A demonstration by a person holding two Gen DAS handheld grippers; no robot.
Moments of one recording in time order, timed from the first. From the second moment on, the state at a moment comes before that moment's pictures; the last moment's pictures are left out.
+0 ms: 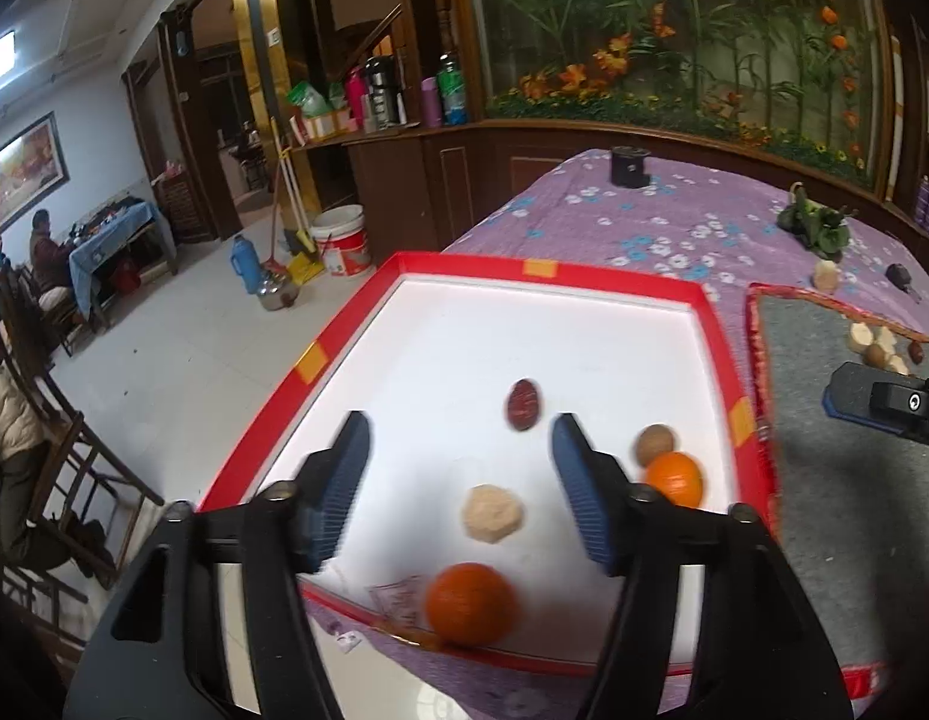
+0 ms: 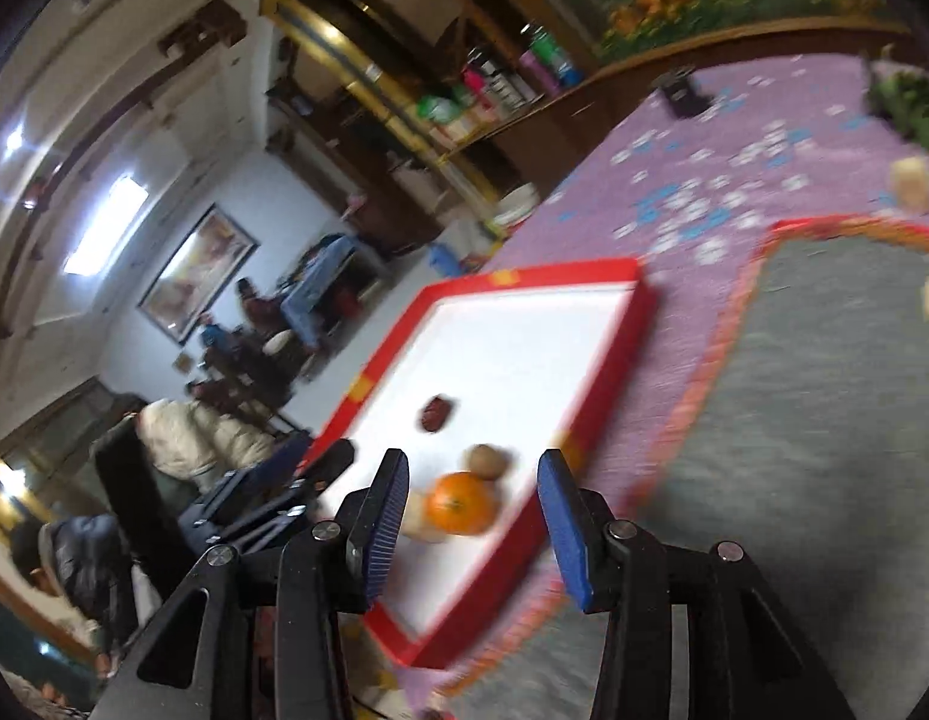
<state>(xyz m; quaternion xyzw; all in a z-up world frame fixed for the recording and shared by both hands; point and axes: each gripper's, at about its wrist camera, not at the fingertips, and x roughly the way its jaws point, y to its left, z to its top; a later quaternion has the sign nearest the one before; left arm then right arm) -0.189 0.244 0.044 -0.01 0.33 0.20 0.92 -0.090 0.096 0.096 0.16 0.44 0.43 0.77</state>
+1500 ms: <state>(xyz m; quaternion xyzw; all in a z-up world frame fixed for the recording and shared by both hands) -0.158 0.070 0.033 0.11 0.39 0.03 0.92 -0.077 -0.146 0.101 0.26 0.37 0.18 0.87</state>
